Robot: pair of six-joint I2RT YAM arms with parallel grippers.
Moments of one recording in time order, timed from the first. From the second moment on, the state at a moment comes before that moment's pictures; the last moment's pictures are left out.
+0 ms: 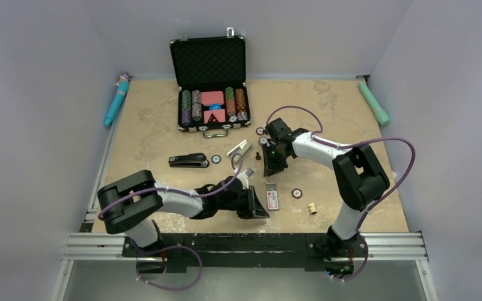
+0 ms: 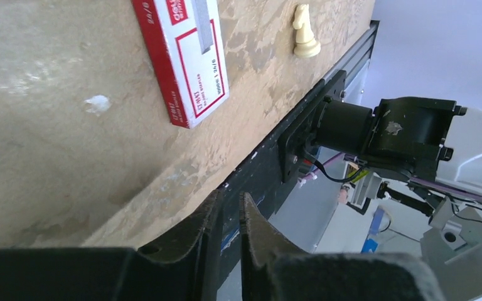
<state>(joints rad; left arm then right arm) -1.09 1.57 0.50 0.51 0.25 -1.24 0.55 1.75 1.10 -0.58 -0.17 0.44</state>
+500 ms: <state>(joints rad) -1.19 1.61 0.55 0.48 0.02 -1.39 0.53 1.75 1.08 -0.57 -0.15 0.47</state>
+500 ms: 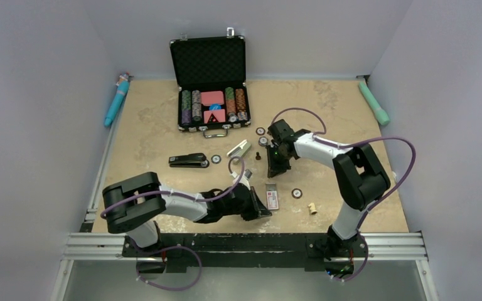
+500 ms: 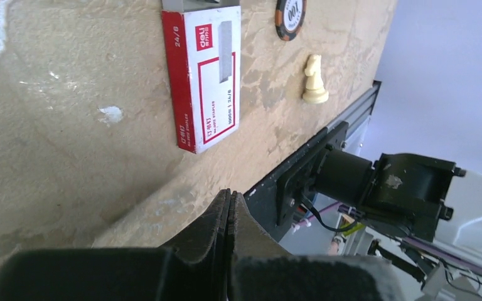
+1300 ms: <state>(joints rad) -1.36 1.76 0.82 0.08 -0.25 -1.60 0.53 1.71 1.00 -0.55 -0.15 0.48</state>
